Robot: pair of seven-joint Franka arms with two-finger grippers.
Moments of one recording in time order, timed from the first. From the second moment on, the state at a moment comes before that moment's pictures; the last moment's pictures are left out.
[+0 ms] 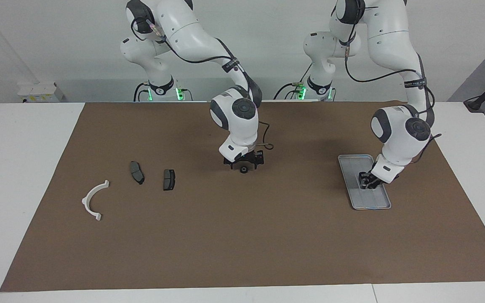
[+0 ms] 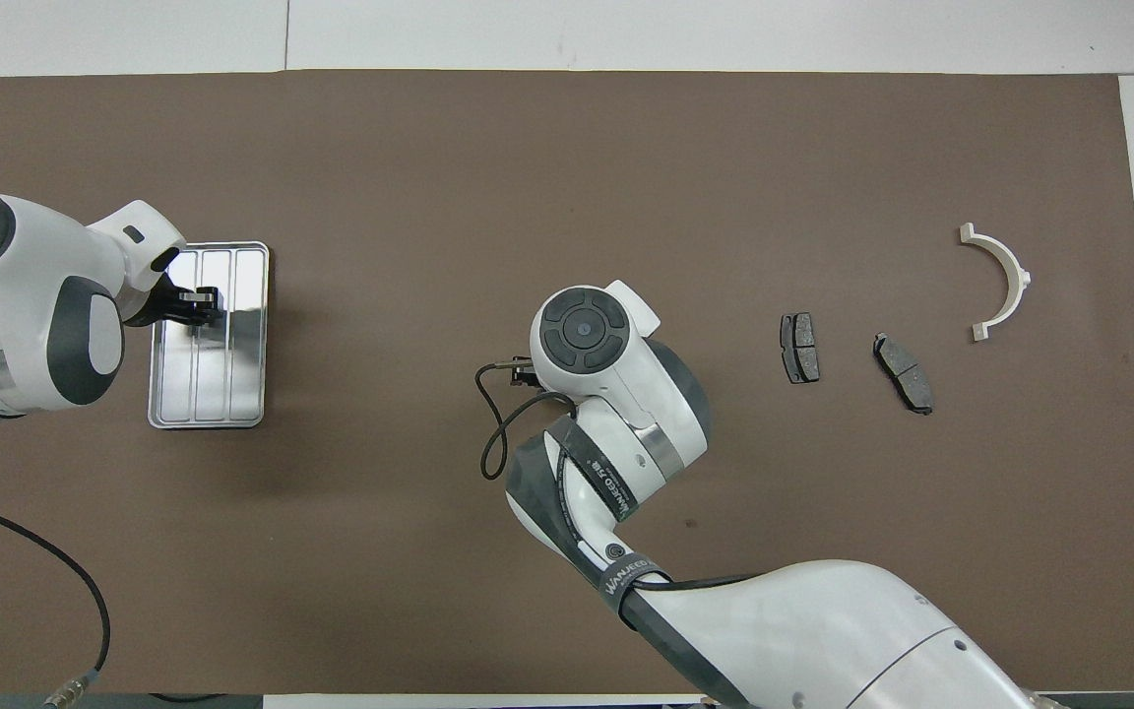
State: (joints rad) left arm -0.10 0.35 0.13 -1.97 -0.03 2.33 0.08; right arm 0.60 0.48 0.03 -1.76 0.01 2.24 0.67
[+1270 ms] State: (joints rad) left arm -0.23 0.31 0.11 -1.83 -0.08 2.08 -0.21; right arm 0.58 0.47 0.03 -1.76 0.01 2.24 0.67
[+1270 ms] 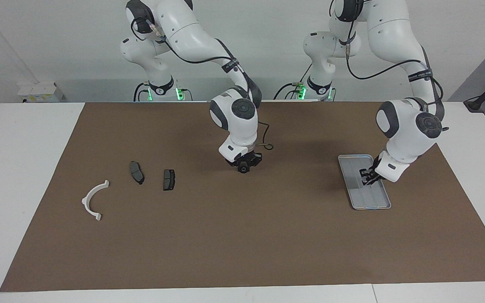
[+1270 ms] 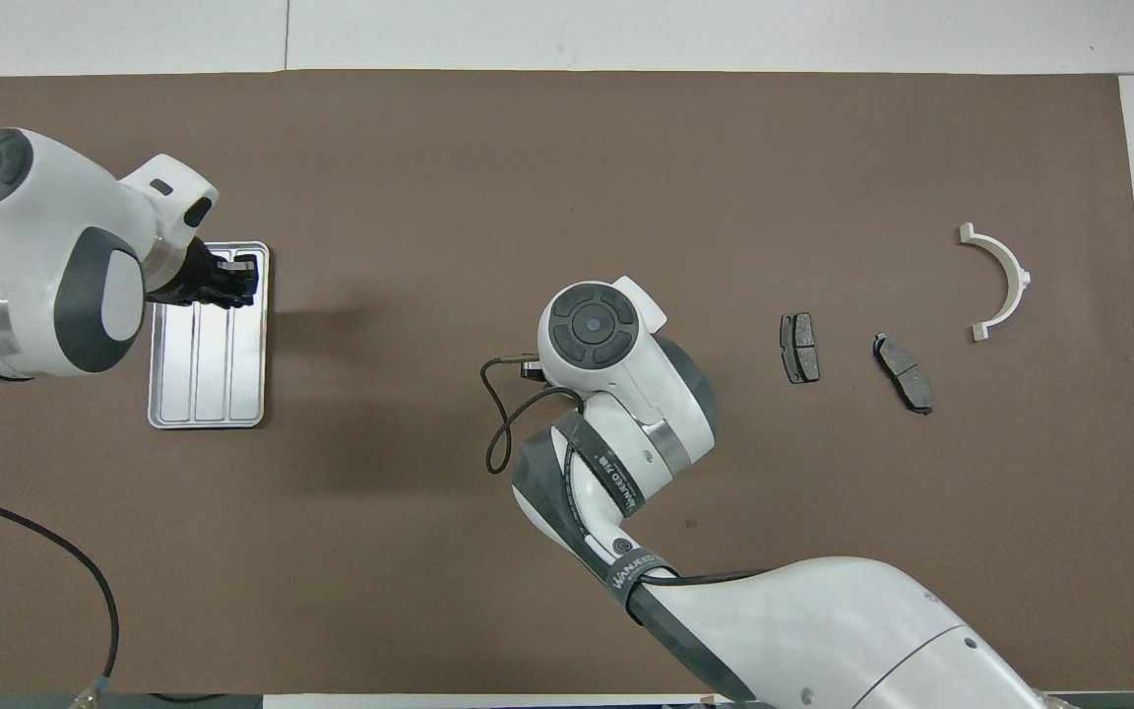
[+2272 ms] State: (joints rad) left arm -0.82 0.44 0.10 -1.61 -0.11 2.09 -1.06; right arm 0.00 0.33 0.02 -1.67 0.01 2.03 -0.20
